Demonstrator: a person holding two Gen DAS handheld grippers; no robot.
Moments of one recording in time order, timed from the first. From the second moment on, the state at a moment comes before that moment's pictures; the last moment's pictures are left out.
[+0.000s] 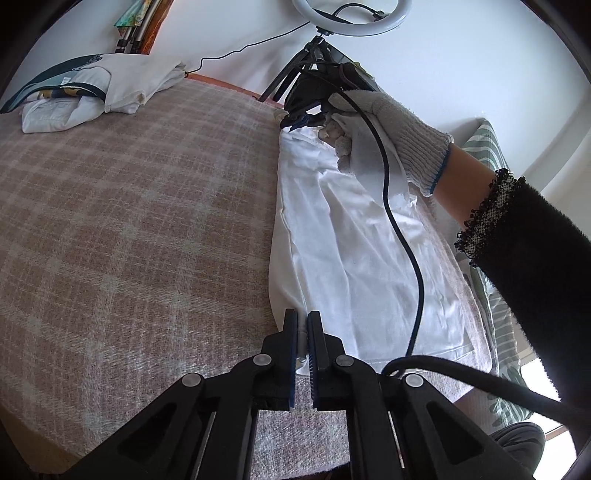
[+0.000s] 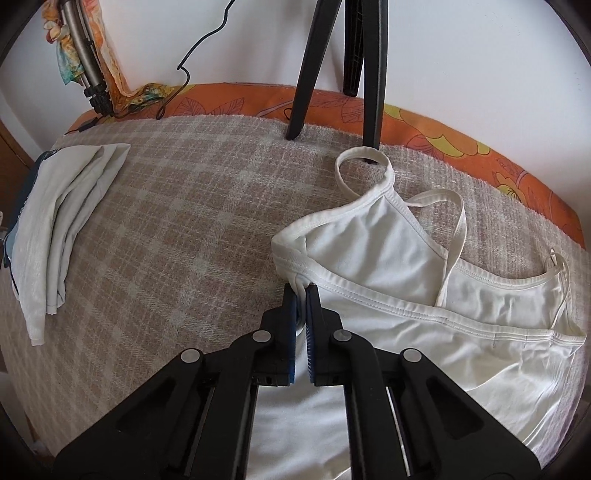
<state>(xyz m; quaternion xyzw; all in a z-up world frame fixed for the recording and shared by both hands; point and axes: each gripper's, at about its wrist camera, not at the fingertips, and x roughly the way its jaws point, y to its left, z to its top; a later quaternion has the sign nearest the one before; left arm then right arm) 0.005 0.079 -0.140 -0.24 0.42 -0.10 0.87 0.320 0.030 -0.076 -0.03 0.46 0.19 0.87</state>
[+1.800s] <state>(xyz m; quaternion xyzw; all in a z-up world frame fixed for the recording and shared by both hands) 0.014 -0.042 -0.142 -0.10 0.45 -0.17 0.87 0.294 -0.156 -0.108 0.14 0.44 0.23 0.86</state>
